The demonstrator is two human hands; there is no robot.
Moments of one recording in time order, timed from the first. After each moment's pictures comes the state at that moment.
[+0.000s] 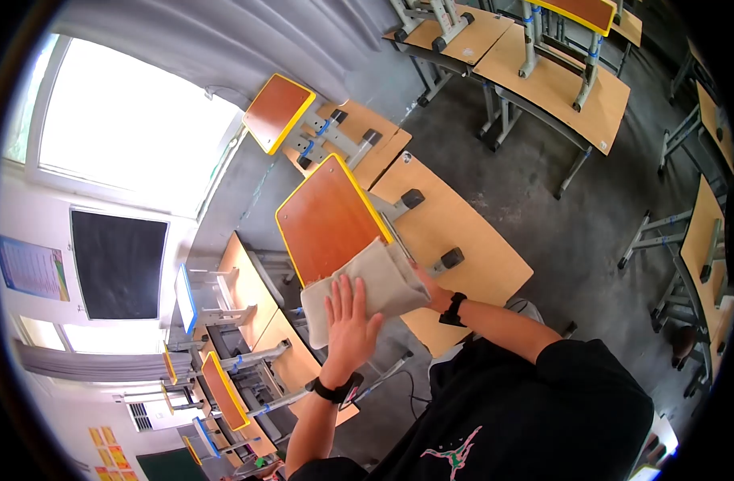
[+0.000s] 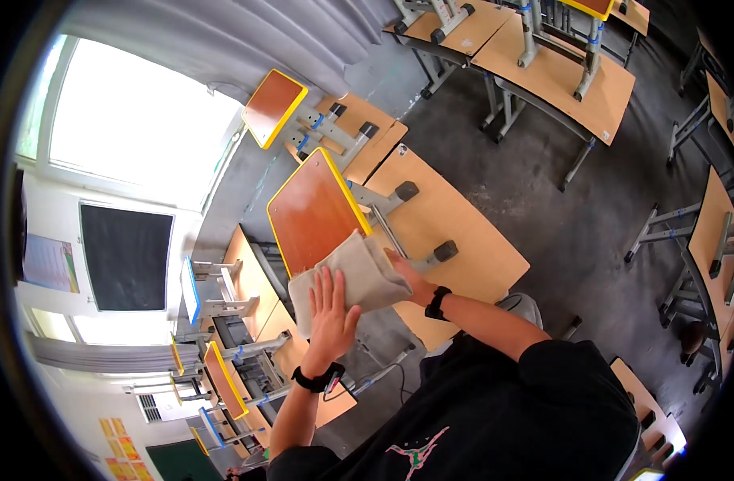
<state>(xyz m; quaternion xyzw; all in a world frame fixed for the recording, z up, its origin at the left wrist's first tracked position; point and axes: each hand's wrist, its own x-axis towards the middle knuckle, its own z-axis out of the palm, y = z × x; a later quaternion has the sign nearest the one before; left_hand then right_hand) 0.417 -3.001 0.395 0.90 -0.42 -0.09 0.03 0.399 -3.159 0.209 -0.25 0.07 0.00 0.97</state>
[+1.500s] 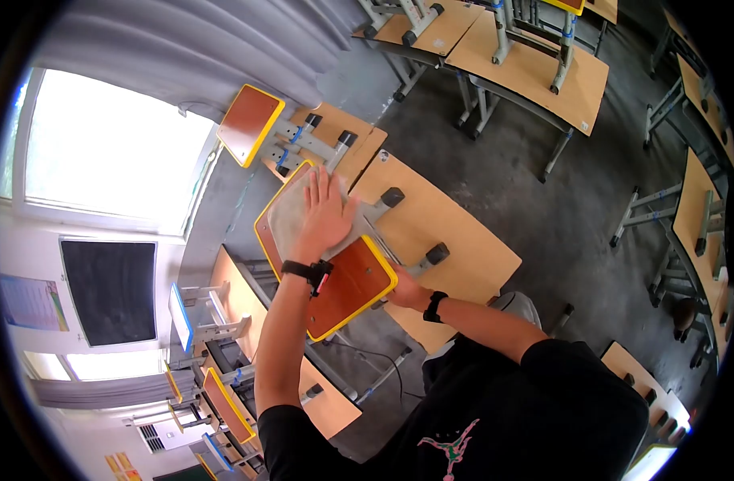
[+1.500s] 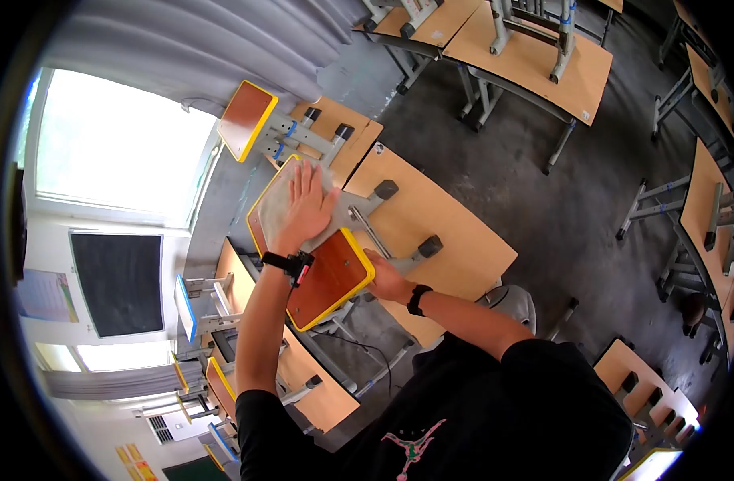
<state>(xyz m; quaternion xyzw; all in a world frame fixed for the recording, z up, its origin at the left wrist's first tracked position) 0.611 -3.145 0.371 0.89 -0.44 -0.06 -0.01 0.412 -3.154 0.201 -0.71 -0.04 -0.28 0.65</state>
